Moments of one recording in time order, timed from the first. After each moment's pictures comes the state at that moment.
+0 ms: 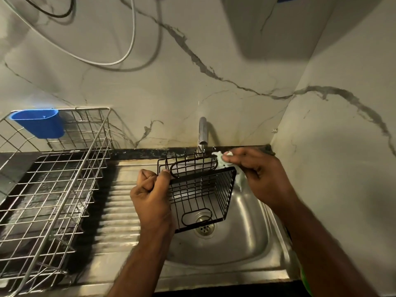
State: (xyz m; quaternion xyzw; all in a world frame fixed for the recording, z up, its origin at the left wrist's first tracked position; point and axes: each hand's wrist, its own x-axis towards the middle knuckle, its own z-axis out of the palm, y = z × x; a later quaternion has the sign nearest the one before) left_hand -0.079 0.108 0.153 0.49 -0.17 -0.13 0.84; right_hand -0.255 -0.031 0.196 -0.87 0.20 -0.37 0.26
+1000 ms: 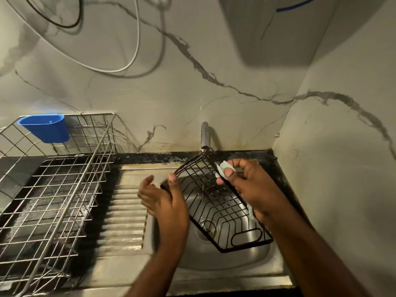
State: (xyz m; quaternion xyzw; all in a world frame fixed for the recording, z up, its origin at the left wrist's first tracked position) left_hand -0.108 0.106 0.155 0.74 -0.16 -0.10 0.64; right_hand -0.231 0.003 0.207 -0.62 0.41 -0.28 0.61
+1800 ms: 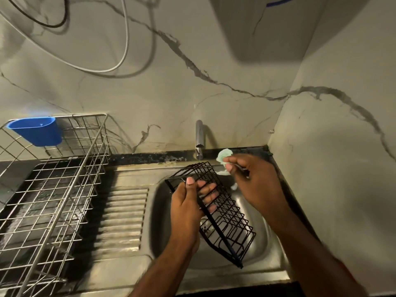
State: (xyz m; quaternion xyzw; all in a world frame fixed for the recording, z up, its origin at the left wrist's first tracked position) left_hand -0.137 0.096 0.167 0.59 -0.15 -0.39 0.69; right_hand -0.247 -0.015 0.195 -0.82 0.38 -0.34 0.26
